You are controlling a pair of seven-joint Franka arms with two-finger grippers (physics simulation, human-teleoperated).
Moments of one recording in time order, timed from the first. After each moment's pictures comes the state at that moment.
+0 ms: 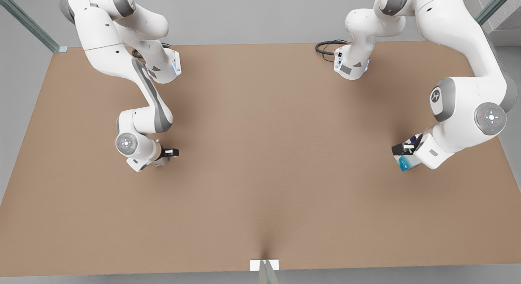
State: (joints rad) left arm -0.12 0.32 0.09 -1.37 -0.02 1.60 -0.04; right arm 0.03 0.32 0.15 -2.08 0.01 2.19 0.13
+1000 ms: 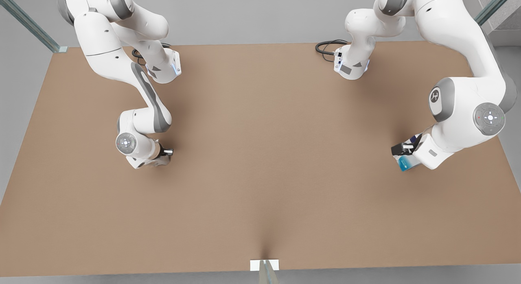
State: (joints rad) left arm -0.12 0.32 0.09 -1.37 -0.02 1.60 -0.04; right arm 0.00 0.34 0.15 -2.15 0.02 2.27 0.20
